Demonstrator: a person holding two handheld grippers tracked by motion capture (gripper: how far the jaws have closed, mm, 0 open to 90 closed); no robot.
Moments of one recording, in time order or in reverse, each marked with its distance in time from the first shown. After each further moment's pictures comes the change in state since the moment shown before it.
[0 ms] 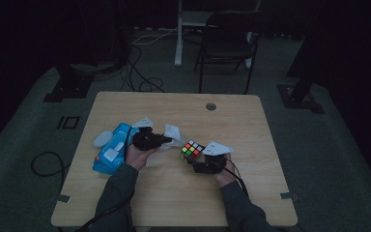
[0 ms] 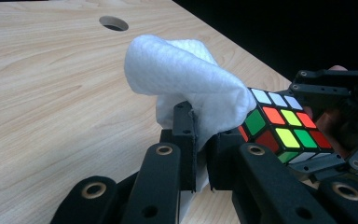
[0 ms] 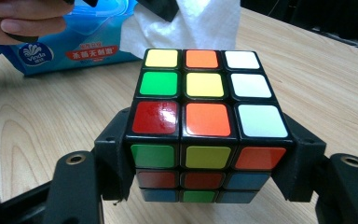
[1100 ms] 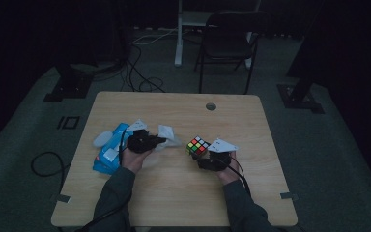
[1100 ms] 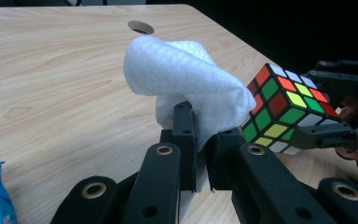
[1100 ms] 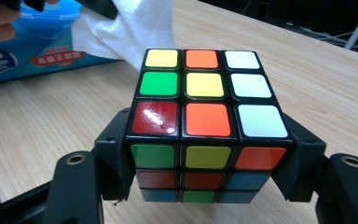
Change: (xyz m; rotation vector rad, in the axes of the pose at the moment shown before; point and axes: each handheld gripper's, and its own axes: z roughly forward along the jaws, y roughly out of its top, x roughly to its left) left arm 0.004 -0.013 -0.014 -0.038 0.092 -0.021; right arm -0.014 -0.002 -0.006 0.000 -0.086 0.048
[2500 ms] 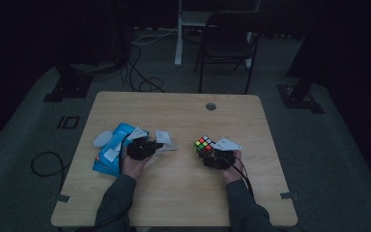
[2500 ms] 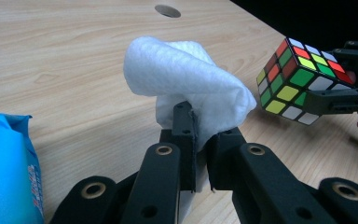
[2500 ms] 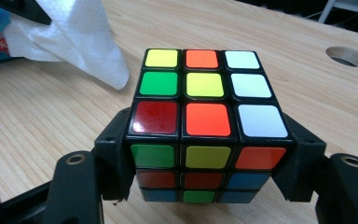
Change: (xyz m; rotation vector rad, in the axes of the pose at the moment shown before) left arm -0.004 -0.026 0.004 0.015 0.109 0.002; right arm -0.020 -0.017 0.003 0.043 -0.091 0.053
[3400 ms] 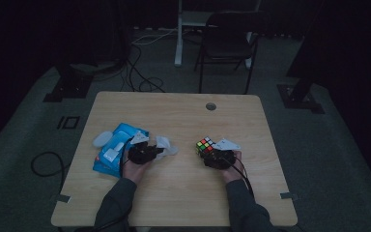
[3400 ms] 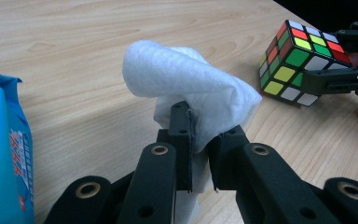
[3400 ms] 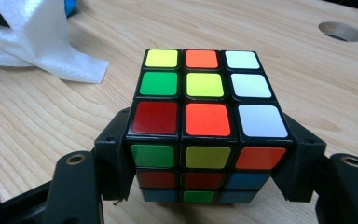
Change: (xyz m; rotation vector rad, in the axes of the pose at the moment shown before) left arm 0.000 -0.018 0.007 0.044 0.018 -0.010; right arm -0.006 -0.010 0.010 0.058 -0.039 0.015
